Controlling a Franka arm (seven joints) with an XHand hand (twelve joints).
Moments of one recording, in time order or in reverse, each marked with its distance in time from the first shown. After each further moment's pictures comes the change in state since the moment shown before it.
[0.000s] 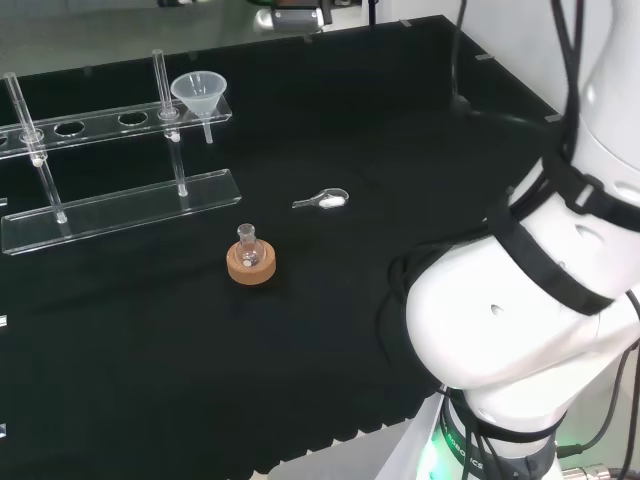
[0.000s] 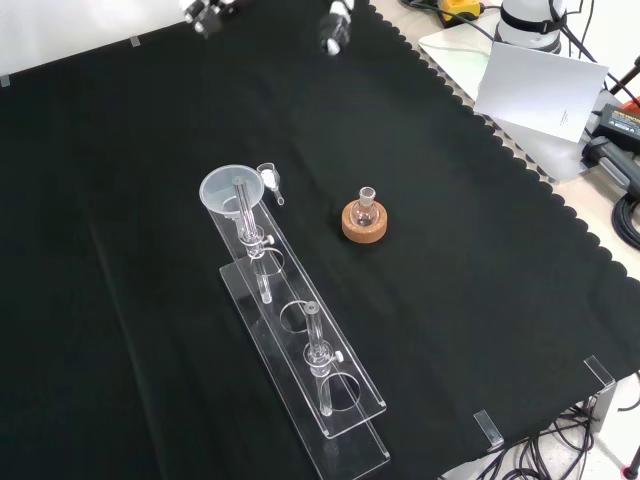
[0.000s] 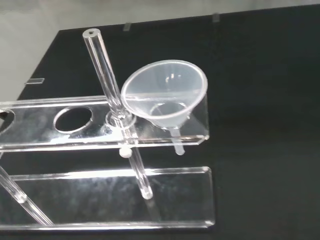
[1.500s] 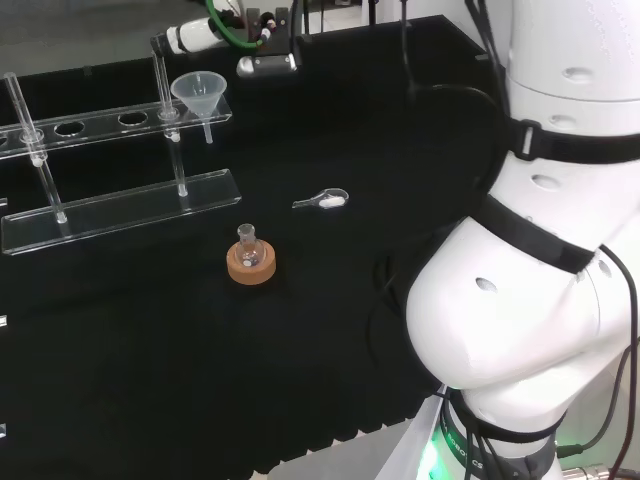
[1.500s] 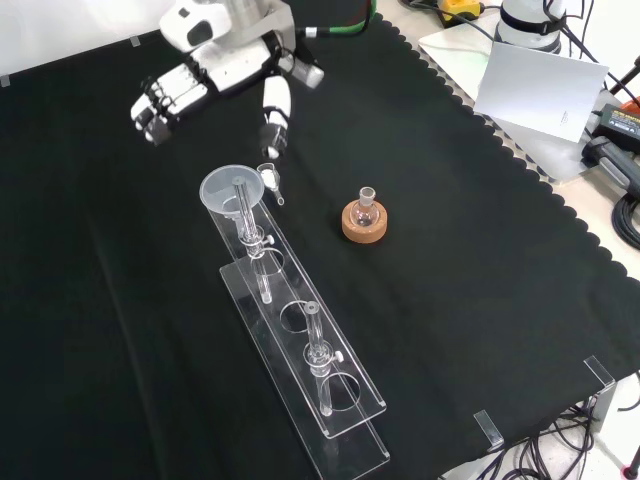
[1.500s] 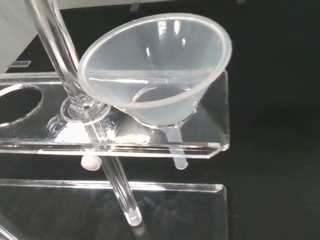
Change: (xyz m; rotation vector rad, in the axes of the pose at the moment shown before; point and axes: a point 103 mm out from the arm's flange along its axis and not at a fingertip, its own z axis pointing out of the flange) arm -0.008 0.104 0.090 0.002 -0.016 -0.070
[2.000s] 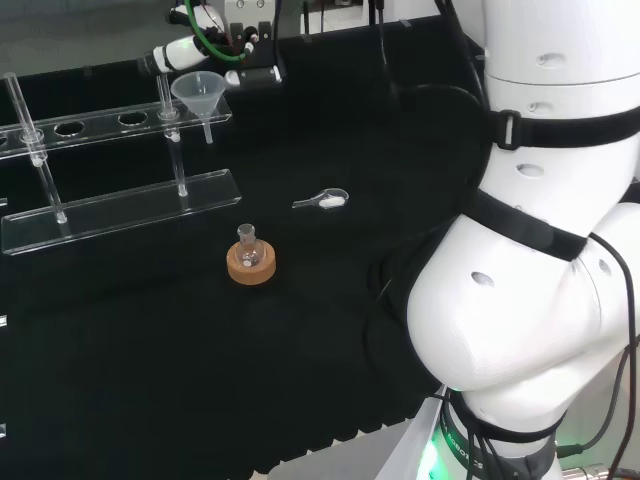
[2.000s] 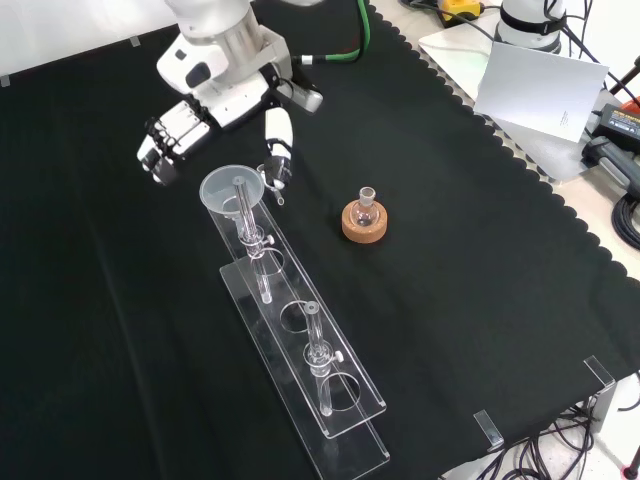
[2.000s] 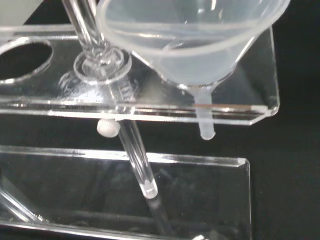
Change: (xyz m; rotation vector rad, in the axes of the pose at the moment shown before) arm 0.015 0.014 0.029 0.080 -0.010 -0.031
